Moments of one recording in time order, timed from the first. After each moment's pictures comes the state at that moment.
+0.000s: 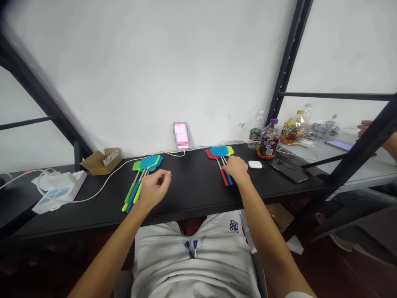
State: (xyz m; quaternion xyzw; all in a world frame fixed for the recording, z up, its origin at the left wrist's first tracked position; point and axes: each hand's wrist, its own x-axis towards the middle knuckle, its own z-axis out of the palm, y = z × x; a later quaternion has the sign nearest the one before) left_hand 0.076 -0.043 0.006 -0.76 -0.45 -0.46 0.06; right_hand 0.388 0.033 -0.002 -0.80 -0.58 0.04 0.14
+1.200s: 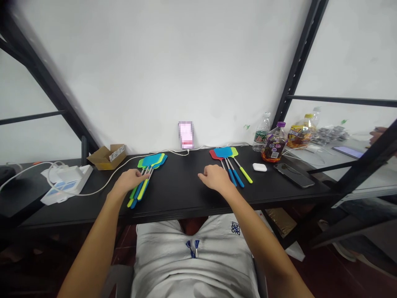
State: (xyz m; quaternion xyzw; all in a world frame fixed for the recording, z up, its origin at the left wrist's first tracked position) left_hand -0.056 0.020 0.004 -0.62 -0.77 -0.13 -0.05; right_hand 0.300 -0.017 0.014 -0.64 -0.75 0.06 0.16
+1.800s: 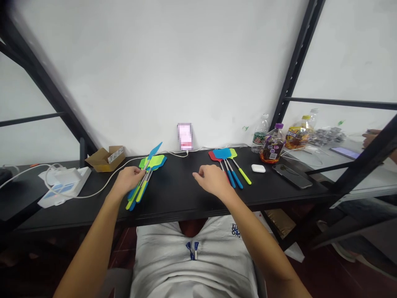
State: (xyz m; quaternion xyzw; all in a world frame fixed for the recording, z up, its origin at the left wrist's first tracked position) left_hand -0.032 0.002 0.026 -0.64 -0.73 -0.23 -0.02; right_hand 0.294 -0.038 0.029 -0.59 -0.76 0.08 0.26
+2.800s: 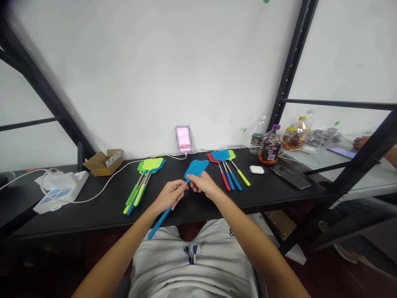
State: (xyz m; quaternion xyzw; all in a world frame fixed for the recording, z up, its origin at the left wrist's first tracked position) left_hand 0.099 -0.030 -0.024 -0.69 -0.40 -0.36 -0.48; right_hand 0.269 0.001 -0.025 -0.43 -0.58 0.53 0.44
